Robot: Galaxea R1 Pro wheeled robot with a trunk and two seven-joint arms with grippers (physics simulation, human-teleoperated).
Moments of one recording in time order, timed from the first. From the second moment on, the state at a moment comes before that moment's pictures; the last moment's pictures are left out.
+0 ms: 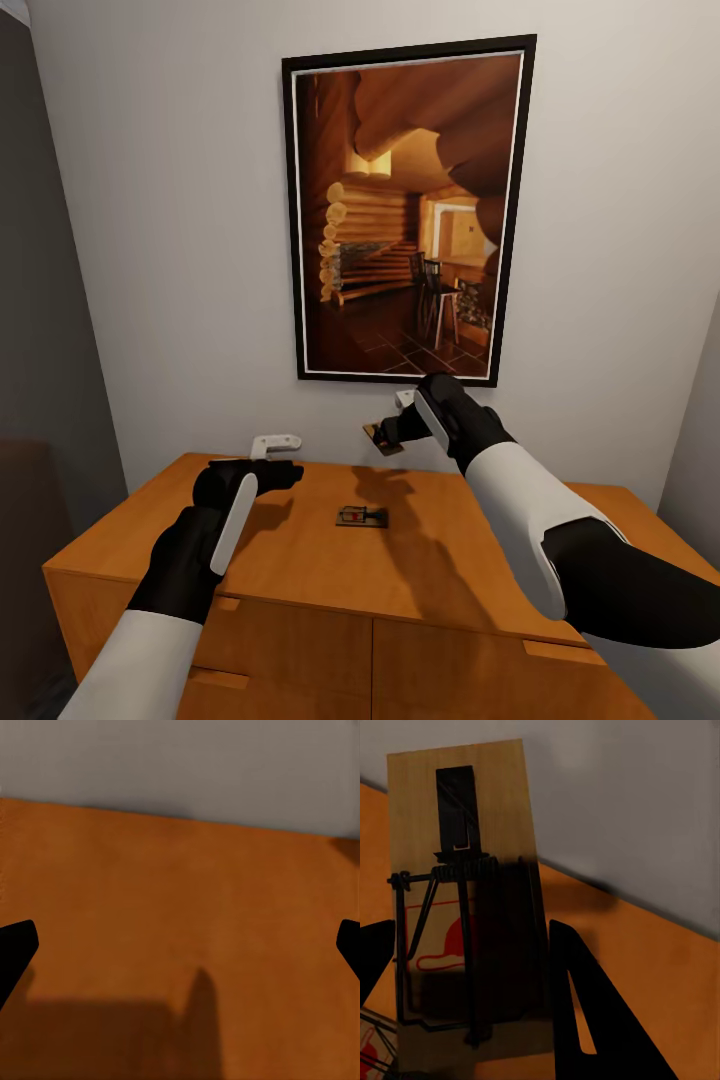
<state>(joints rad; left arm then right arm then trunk) -0.64 -0.09 -0.10 -1.31 0.18 0.96 0.20 -1.20 0.17 0.19 -0.55 -0.02 1.04 0.14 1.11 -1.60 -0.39</state>
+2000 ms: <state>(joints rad) -0.63 0.09 -0.11 -1.36 0.31 1.04 0.10 -1.20 0.03 0.19 -0.48 0.04 1.04 0.12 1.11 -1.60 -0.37</state>
